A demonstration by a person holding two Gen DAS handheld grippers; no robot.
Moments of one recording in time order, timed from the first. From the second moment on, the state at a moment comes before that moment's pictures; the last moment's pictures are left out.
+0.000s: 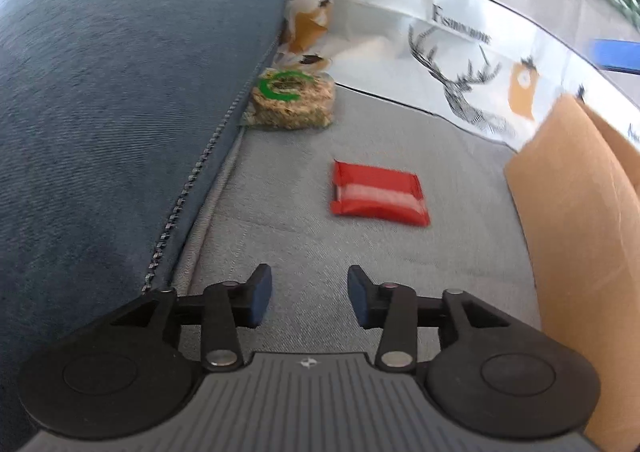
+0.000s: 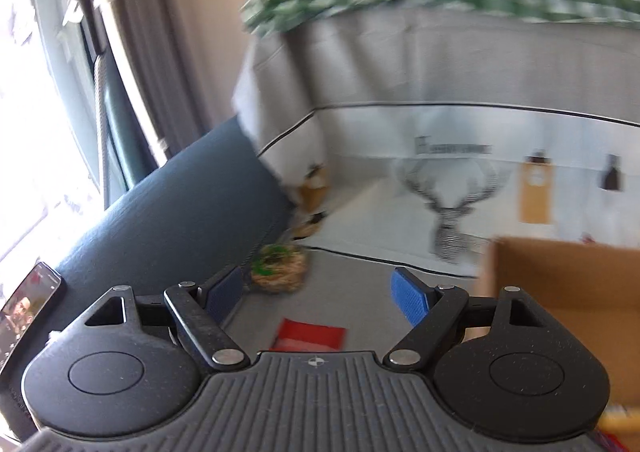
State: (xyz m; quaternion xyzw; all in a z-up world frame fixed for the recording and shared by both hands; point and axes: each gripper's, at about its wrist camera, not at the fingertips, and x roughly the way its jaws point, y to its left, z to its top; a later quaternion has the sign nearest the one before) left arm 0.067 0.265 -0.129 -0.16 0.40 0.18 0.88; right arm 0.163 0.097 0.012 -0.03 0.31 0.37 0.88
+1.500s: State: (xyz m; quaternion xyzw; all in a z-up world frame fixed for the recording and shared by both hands) left arm 0.055 0.284 -0.118 -0.26 0.38 0.17 0.87; right arm 0.129 0.111 -0.024 -0.16 0.34 0.30 0.88
